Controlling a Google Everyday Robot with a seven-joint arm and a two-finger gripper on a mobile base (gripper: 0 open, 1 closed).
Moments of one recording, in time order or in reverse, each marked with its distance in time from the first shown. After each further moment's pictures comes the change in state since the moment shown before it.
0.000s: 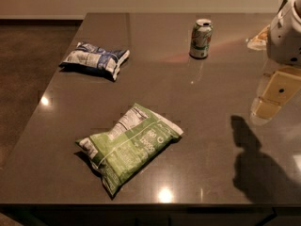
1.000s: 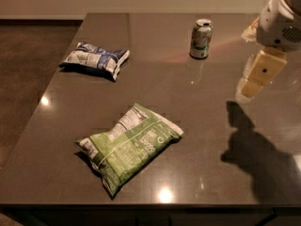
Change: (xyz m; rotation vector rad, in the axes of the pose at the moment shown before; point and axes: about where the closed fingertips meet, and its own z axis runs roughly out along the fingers) arm -0.011 -0.044 0.014 -0.009 -0.071 0.084
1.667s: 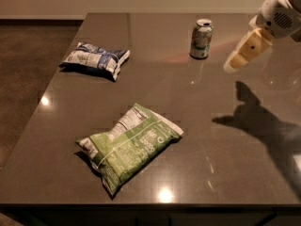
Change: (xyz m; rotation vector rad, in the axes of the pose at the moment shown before) arm -0.002 -0.088 0.023 0.079 -0.163 0.254
